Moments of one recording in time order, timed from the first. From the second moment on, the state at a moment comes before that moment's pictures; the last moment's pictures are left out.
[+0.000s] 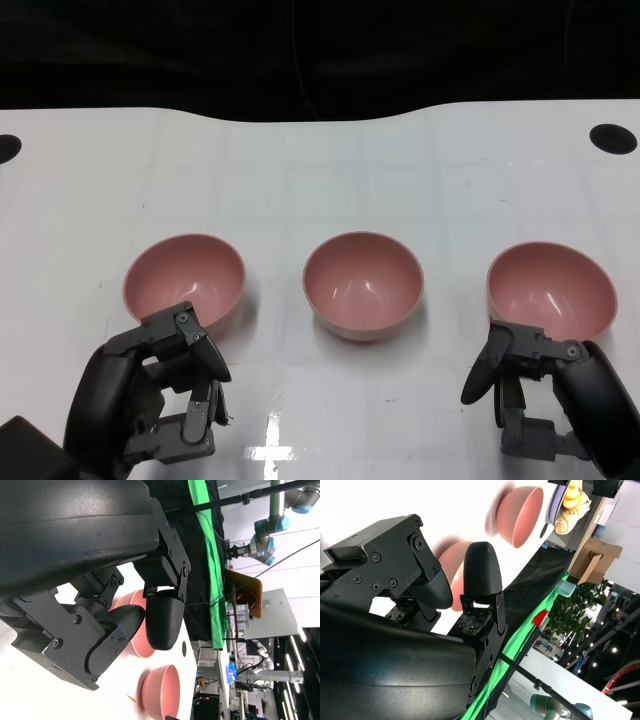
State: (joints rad) left arm 0.13 0.01 0.04 0.09 -0.20 -0.39 -0.32; right arm 0.09 -0.14 0.08 0.19 -0.18 -0.63 0.07
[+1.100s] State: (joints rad) left arm 0.13 0.02 0.04 0.09 -0.20 -0.39 -0.32; right arm 0.08 -0.25 0.08 0.07 -0.43 -0.51 0.00
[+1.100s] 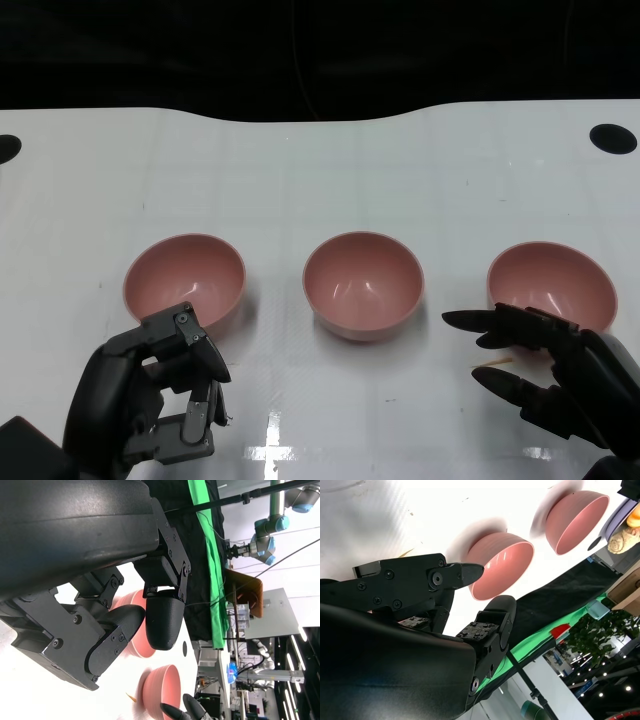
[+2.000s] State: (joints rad) left arm 0.13 0.02 0.04 0.09 -0.20 -0.39 -0.32; right arm 0.09 -0.30 0.08 -0.06 -0.68 -0.36 -0.13
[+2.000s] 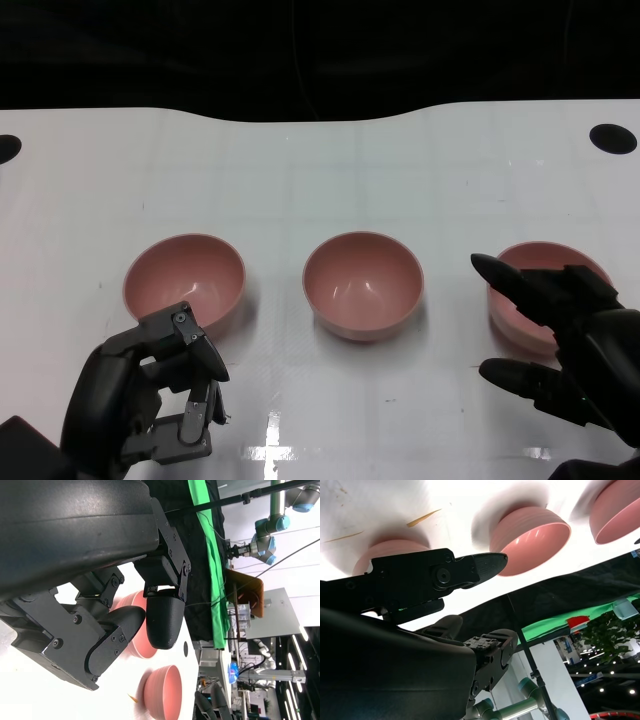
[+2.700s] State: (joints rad) left arm 0.13 0.03 0.04 0.11 -0.20 -0.40 -0.32; right arm 0.09 -0.30 0.09 -0.11 -0.72 -0.26 -0.14
